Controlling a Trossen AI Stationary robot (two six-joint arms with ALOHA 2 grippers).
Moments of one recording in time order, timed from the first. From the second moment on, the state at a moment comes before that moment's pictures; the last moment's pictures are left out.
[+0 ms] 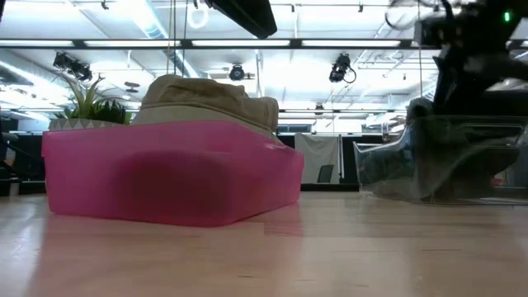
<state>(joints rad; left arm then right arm) -0.36 1.80 1.65 -0.86 -0.63 -0.33 0.41 1.26 0.91 -1.30 0.67 0.54</state>
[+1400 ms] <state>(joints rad) -0.36 1.80 1.65 -0.86 -0.63 -0.33 0.04 1.25 0.85 -1.25 0.57 0.79</state>
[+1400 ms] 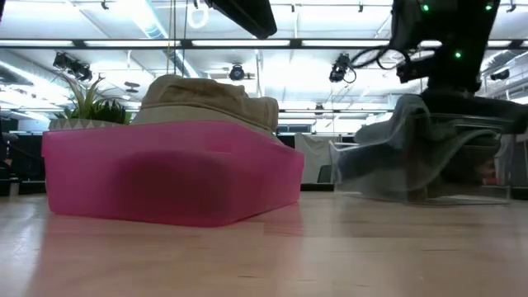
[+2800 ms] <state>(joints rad) -0.36 1.80 1.65 -0.86 -0.63 -0.33 0.11 1.37 0.82 -0.69 0.46 0.55</state>
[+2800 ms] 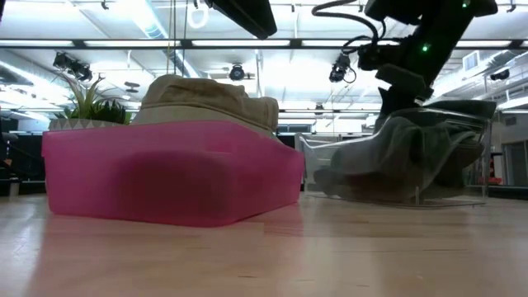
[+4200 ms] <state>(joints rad) -0.73 1.31 1.25 -1.02 -0.91 -0.90 0.45 0.70 0.71 -0.37 0.39 0.19</state>
